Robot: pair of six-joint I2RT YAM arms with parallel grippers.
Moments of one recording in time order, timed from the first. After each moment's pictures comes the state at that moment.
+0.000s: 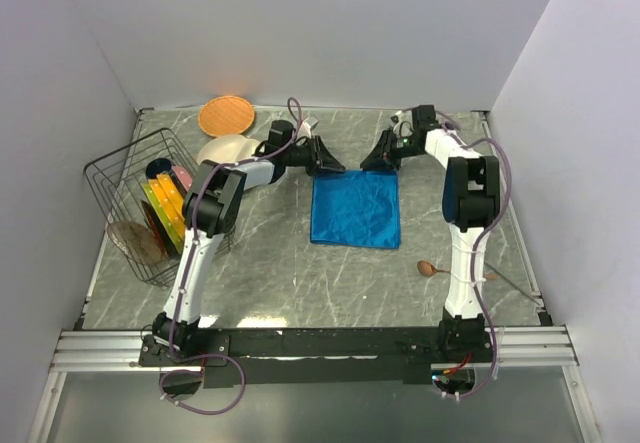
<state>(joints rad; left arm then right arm) -0.41 2.47 1.74 0.37 0.95 -1.01 0.04 2.31 1.83 -0.60 -0.91 0.44</state>
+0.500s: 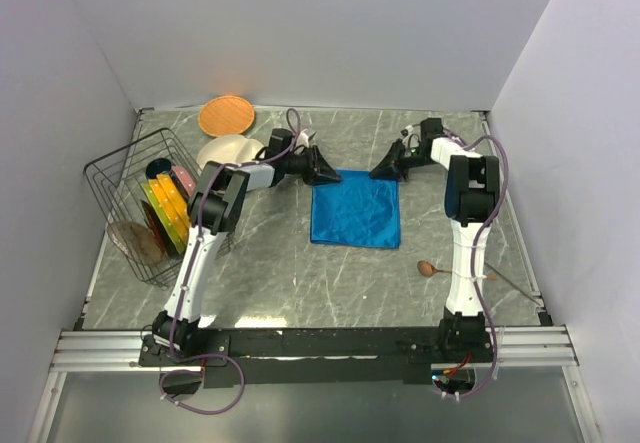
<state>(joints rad) -0.39 2.57 1.79 0.29 0.94 -0.98 -0.02 2.45 1.83 -0.56 -0.92 0.48</state>
